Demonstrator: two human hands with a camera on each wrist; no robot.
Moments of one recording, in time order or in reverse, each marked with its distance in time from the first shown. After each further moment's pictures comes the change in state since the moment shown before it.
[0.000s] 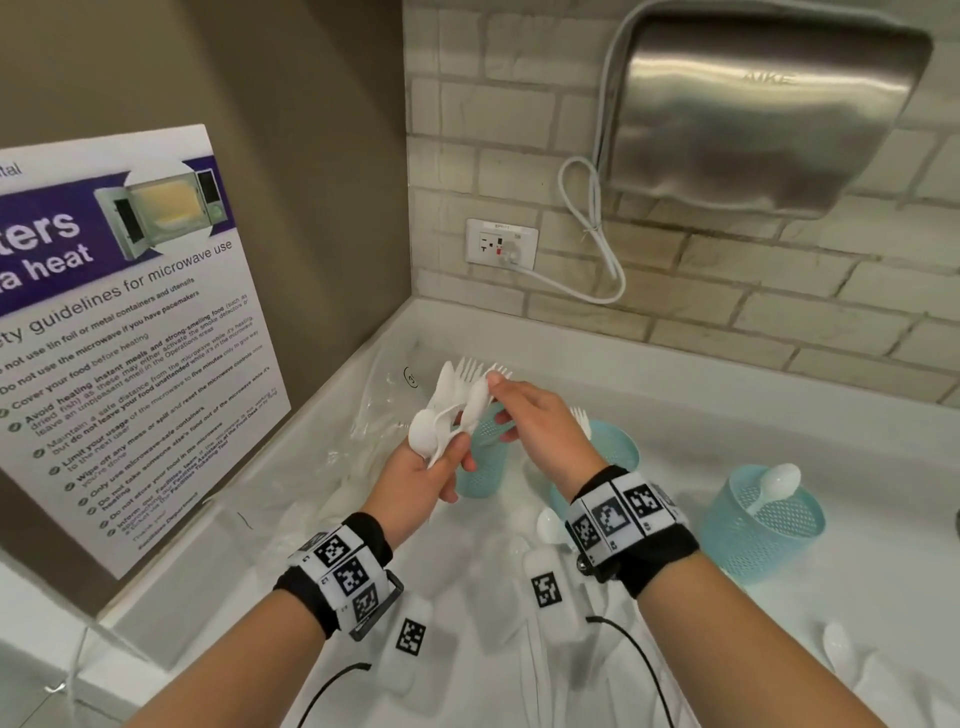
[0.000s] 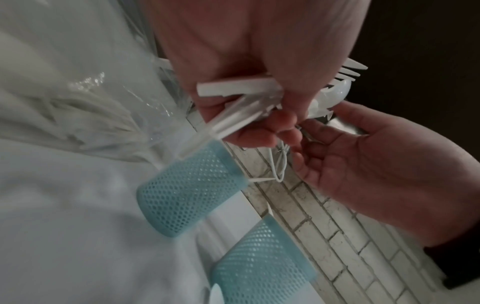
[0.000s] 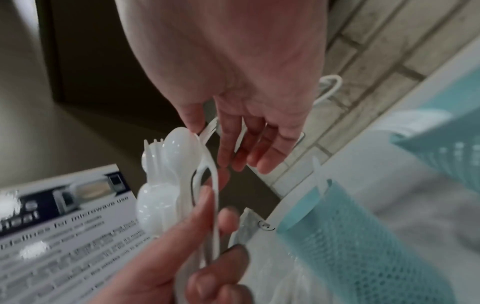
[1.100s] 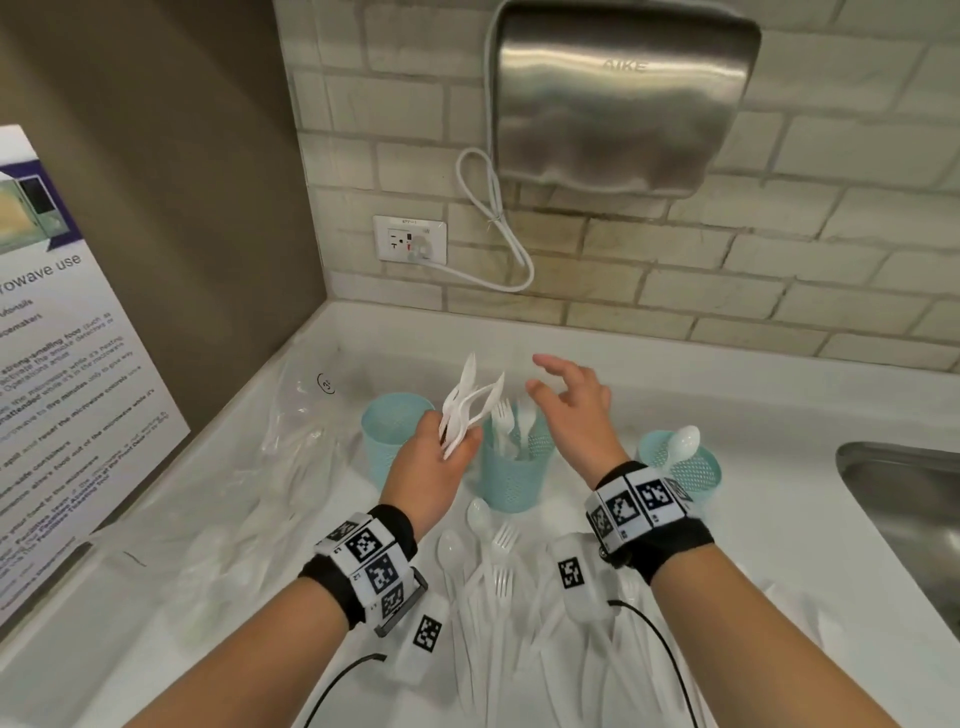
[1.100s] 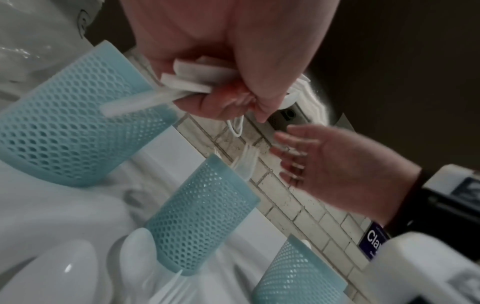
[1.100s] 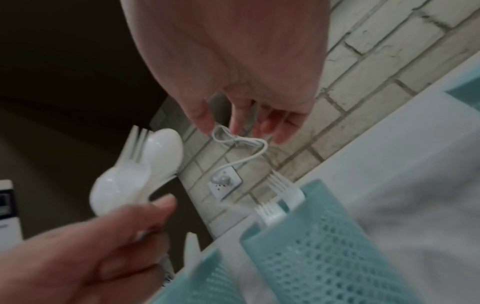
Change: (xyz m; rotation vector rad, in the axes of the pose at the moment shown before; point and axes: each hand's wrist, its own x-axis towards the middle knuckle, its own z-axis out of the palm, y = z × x) left_hand 0.020 0.000 0.086 0.306 -0.020 0.088; right_hand -0.022 0.036 -0.100 -0.293 0.394 -0.036
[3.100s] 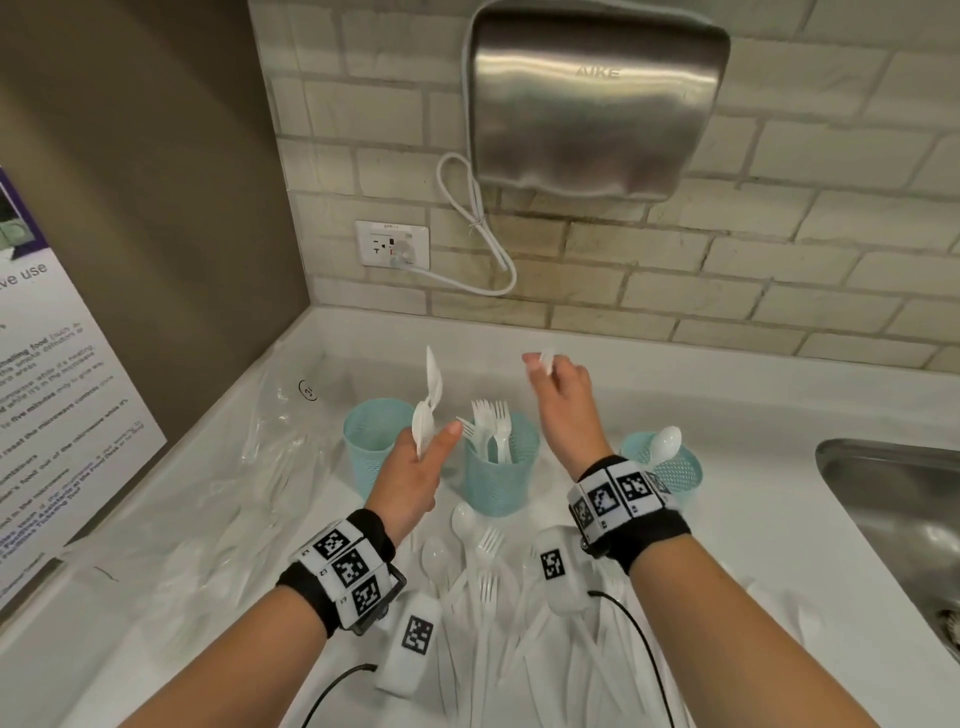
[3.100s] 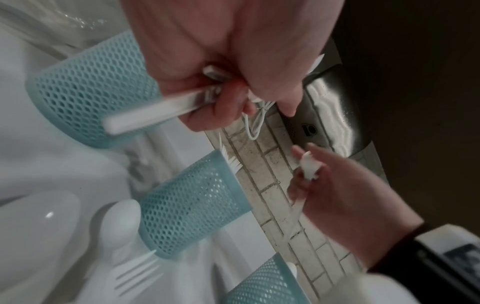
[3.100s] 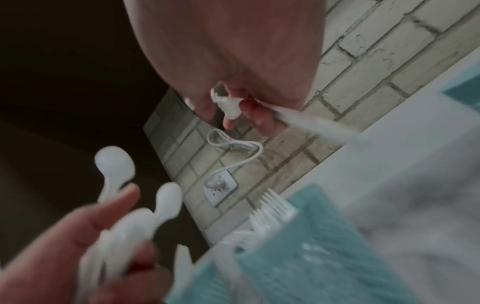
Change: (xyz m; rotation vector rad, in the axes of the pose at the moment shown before) left_hand -0.002 0.007 0.001 -0.223 -0.080 -0.264; right_hand 0.014 0.006 -0.002 0.176 0.064 -0.024
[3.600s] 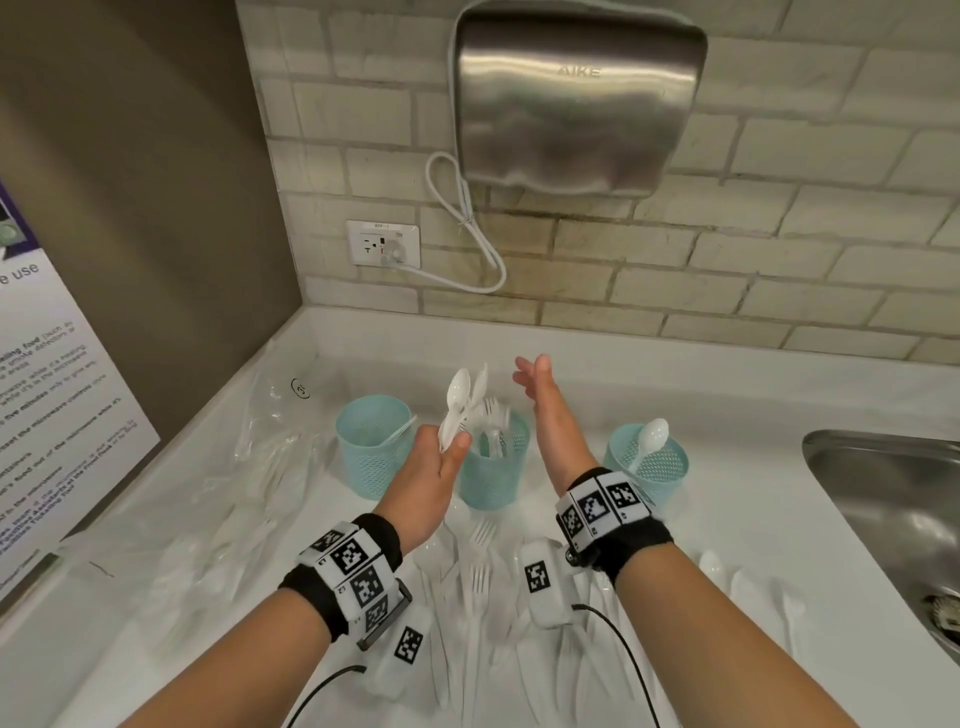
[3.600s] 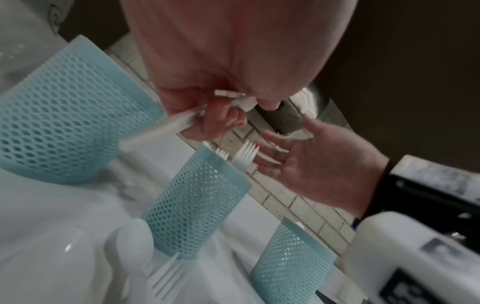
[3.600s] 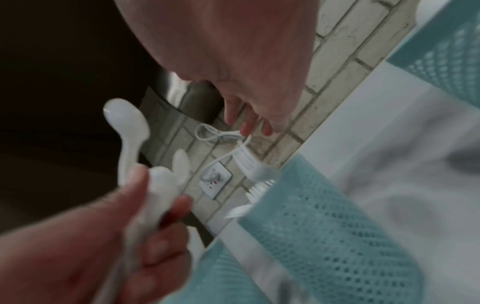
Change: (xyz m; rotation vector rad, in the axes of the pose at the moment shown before) left_hand -0.014 0.002 0.012 0.294 -0.128 0.229; right_hand -0.021 0.007 -0.001 0.220 -0.174 0.113
